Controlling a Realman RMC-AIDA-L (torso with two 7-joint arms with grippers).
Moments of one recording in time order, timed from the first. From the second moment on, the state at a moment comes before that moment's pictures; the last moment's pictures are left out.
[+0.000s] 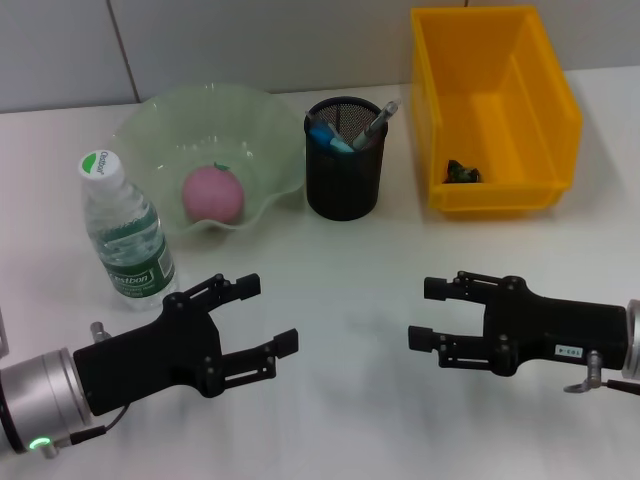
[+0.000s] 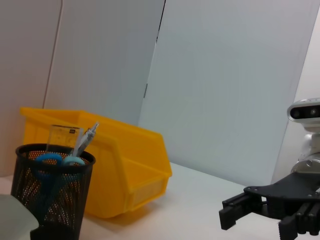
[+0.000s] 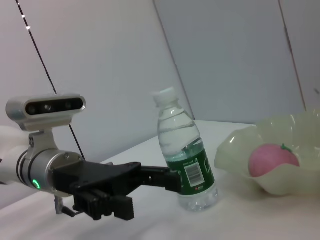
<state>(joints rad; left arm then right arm) -0.46 -2.06 1.12 0.23 1.43 1.50 -0.91 0.41 2.04 -0.72 -0.40 -1.87 -1.59 1.12</state>
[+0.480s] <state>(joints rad) -0.46 -2.06 1.14 0.29 1.47 1.48 -0.95 0.43 2.05 -0.72 -0.40 -1.88 -1.58 1.12</state>
